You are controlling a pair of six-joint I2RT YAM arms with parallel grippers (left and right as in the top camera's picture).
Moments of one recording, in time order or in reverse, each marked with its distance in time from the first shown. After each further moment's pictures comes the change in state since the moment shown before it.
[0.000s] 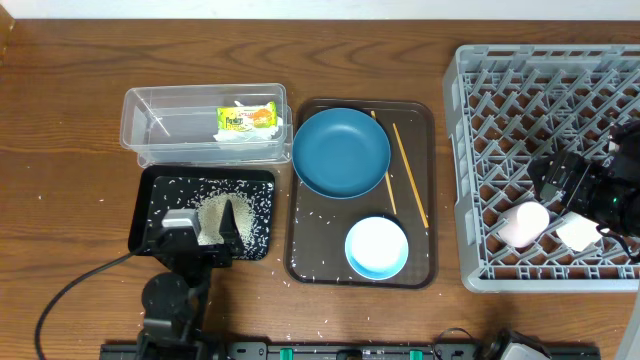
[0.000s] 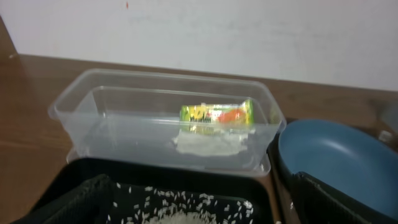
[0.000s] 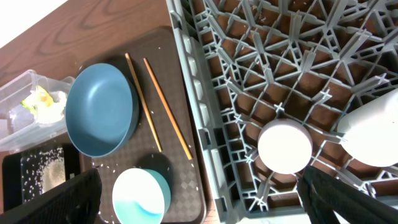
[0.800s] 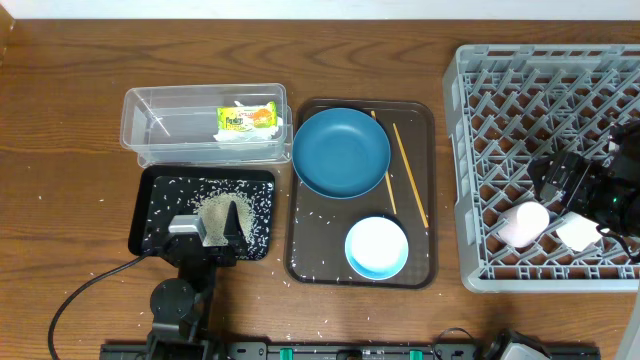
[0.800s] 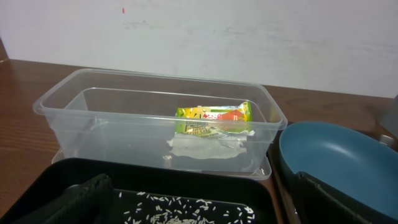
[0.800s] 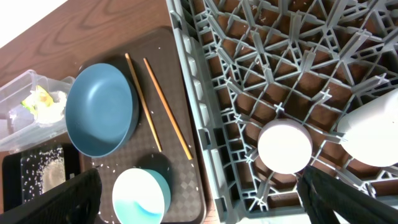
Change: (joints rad) left arm 0.004 -0.083 -0.128 0.110 0.016 0.000; right arm 0.000 0.000 0.000 0.000 0.000 0.000
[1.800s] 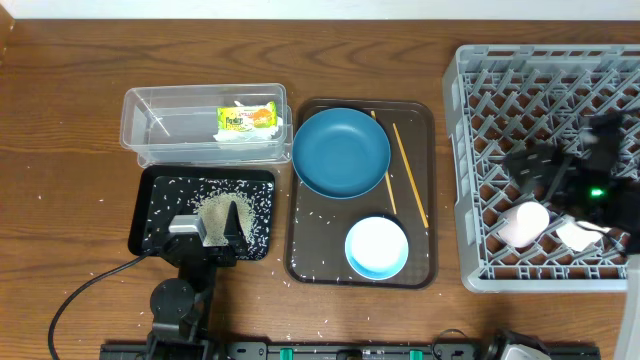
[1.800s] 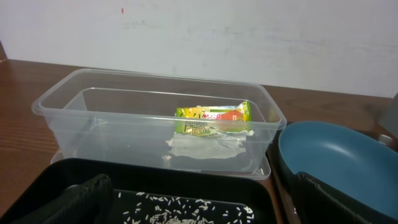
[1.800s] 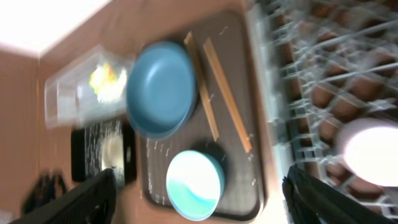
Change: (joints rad) left arm 0.000 0.000 0.000 0.000 0.003 0.000; right arm 0.197 0.000 0.000 0.010 -0.127 0.125
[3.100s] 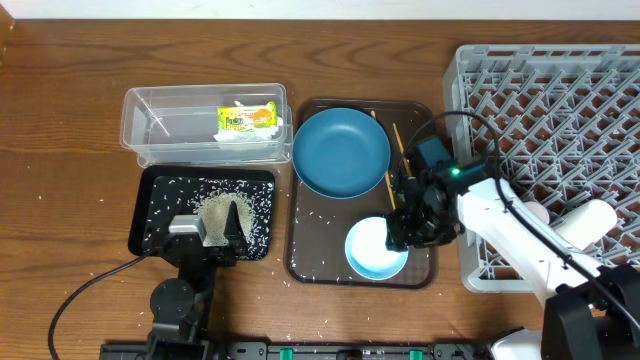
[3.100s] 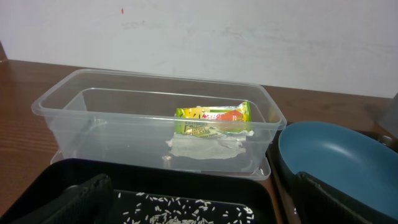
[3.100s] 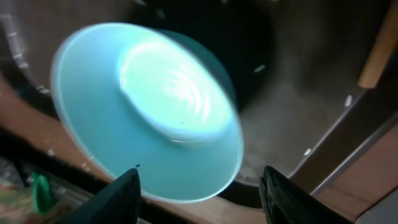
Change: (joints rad) left arm 0.000 0.000 -0.001 0.003 0.000 0.000; right arm 0.674 0.418 -0.383 0.267 0.254 0.051
